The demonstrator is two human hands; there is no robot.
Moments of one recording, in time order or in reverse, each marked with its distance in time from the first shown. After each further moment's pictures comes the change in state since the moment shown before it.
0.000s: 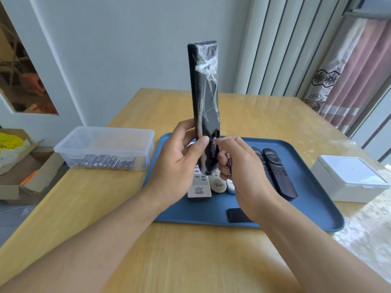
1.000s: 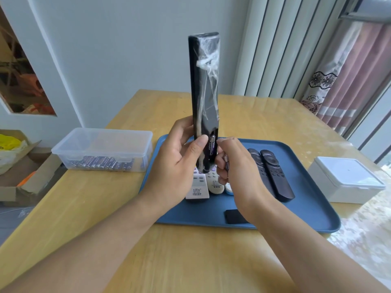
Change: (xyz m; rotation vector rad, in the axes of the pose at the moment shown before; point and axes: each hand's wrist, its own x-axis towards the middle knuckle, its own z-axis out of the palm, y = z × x) left_hand -0.001 0.007 0.004 0.048 0.025 0.099; right_hand -0.001 0.001 0.000 -0.118 -0.004 -0.014
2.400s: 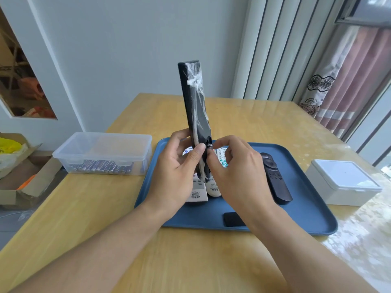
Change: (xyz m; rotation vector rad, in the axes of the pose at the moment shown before) left_hand -0.004 -0.008 0.007 -0.066 0.149 -0.189; right_hand 0.001 0.003 -0.004 -0.662 0.282 -0.439
